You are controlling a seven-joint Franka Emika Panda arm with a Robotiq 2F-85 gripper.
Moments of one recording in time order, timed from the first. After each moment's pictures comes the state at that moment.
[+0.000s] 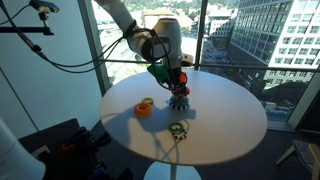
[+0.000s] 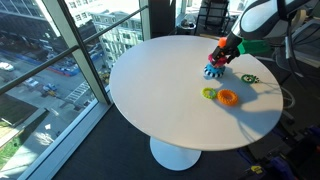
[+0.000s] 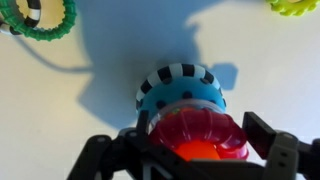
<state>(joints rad) -0.04 0.38 -0.01 -2.13 0.13 2.70 0.05</state>
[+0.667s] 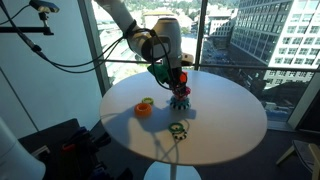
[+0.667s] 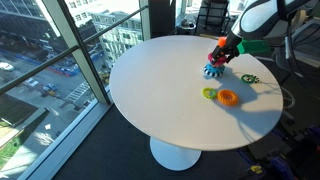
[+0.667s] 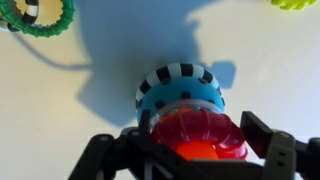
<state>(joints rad) -0.04 0.38 -0.01 -2.13 0.13 2.72 0.06</state>
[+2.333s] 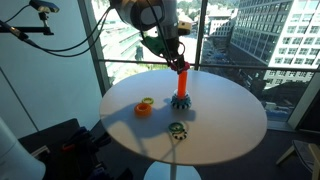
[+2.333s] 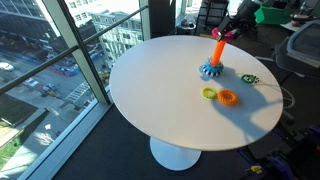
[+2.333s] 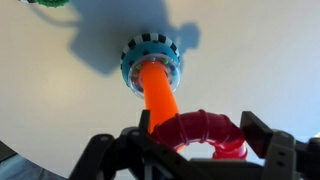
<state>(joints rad) -0.04 0.13 0.01 -2.17 0.19 2.60 0.03</state>
